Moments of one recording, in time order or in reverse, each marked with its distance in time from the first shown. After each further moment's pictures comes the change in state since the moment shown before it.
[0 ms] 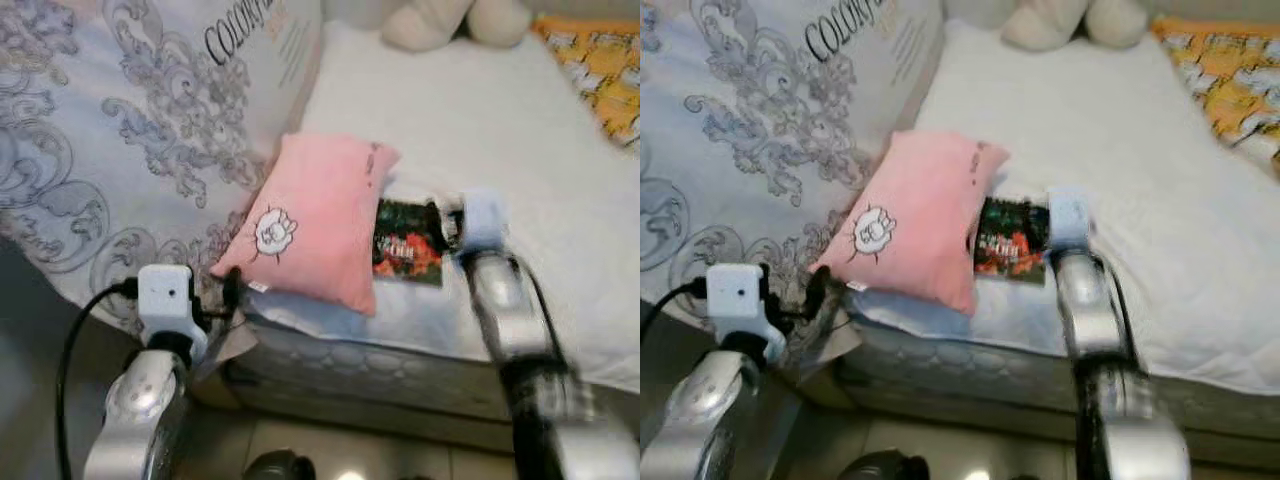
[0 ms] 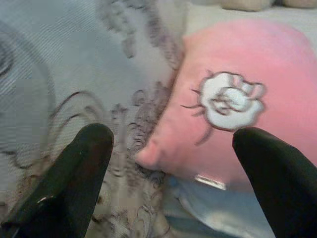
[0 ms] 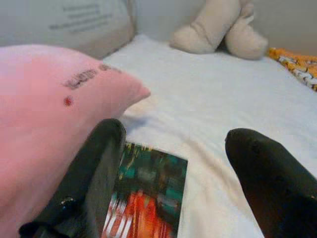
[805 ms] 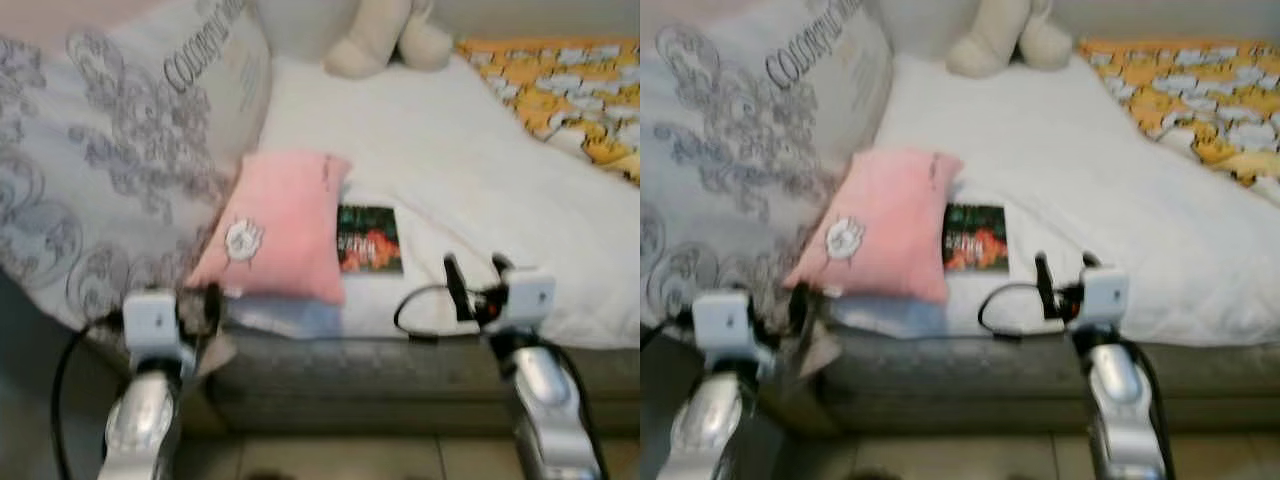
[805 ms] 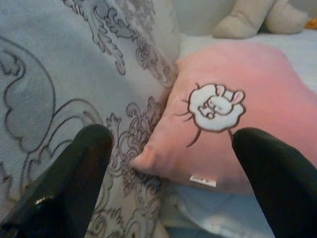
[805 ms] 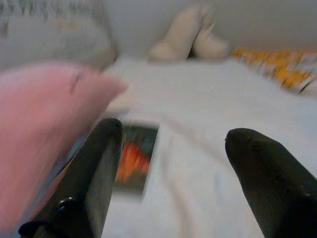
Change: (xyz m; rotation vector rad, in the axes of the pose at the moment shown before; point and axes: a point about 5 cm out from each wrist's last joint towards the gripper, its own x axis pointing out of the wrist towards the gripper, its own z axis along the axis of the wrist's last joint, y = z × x) left arm -0.009 0.009 -0.021 0.027 -0.082 0.098; right arm -0.085 -0.004 -0.022 0.127 -0.009 0.047
